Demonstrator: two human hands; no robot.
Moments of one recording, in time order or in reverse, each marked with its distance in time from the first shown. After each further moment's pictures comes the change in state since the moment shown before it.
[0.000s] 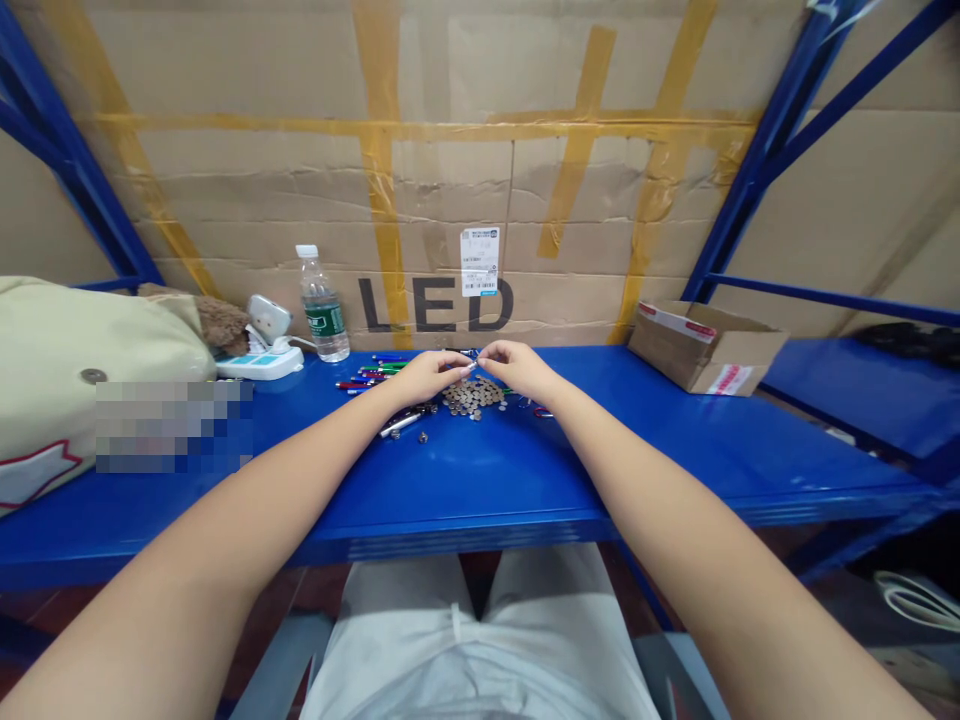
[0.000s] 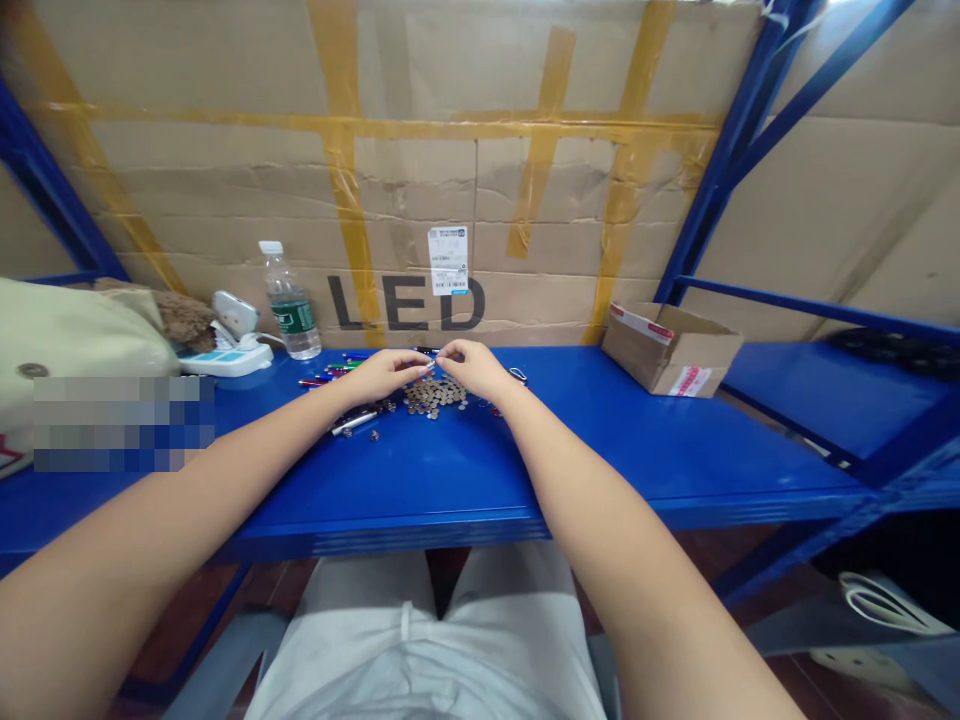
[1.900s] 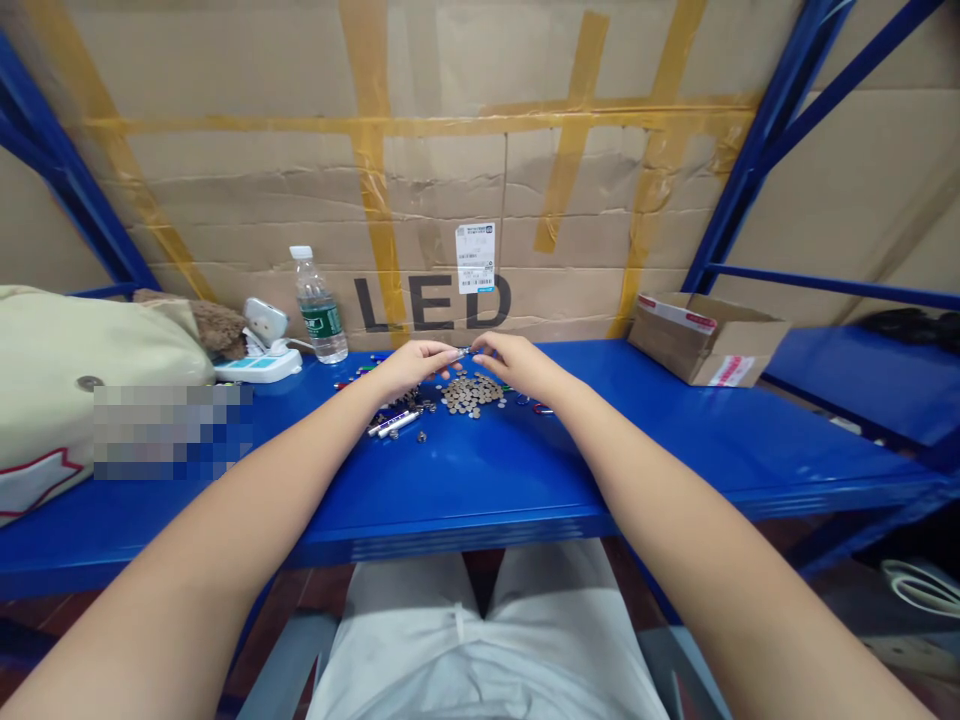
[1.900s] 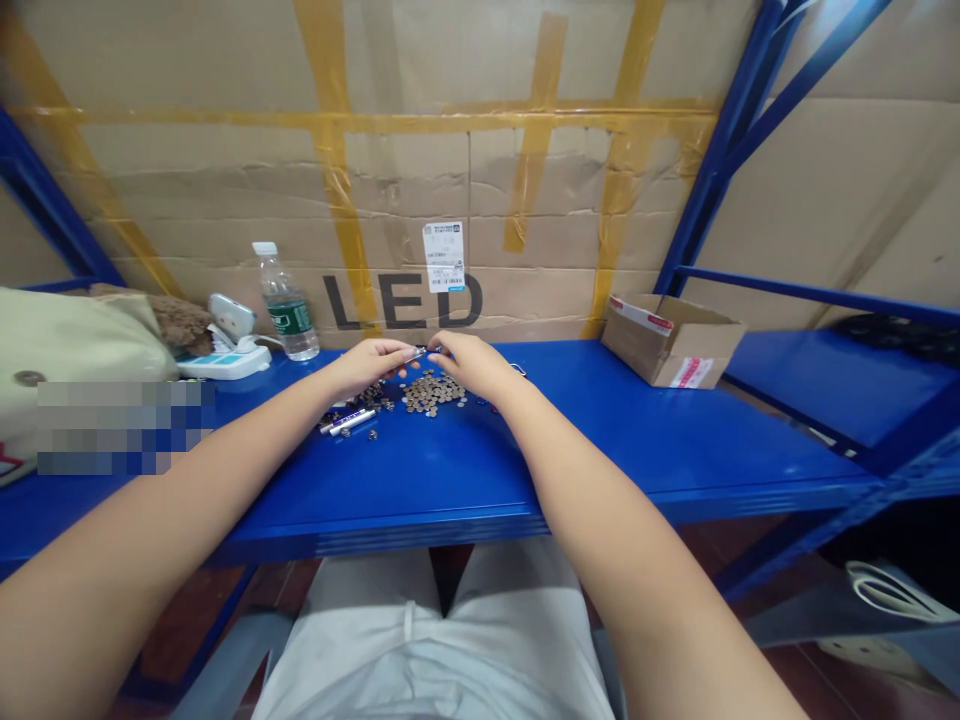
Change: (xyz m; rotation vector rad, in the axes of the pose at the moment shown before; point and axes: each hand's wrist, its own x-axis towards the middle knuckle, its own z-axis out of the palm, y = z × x) left_hand -0.003 0.000 -0.015 -0.258 0.029 -0.180; right_hand -0.005 -0.013 -0.012 -0.326 -0.062 -0.277
